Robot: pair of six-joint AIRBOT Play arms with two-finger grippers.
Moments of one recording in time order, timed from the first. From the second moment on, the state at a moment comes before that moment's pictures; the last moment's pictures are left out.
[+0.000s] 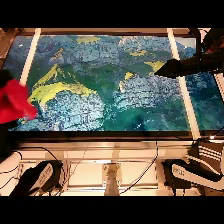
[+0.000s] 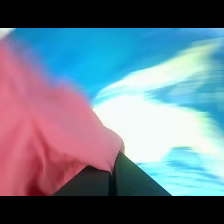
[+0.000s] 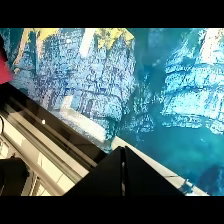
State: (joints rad) left arm 0.25 -0.90 1.16 1.62 -0.86 -1.69; right arm -0.09 -1.28 1.53 -0.80 1.48 1.29
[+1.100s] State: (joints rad) left arm -0.82 -1.34 1.31 1.51 -0.78 -1.68; right arm -0.33 -1.29 1.65 -1.13 1.26 1.44
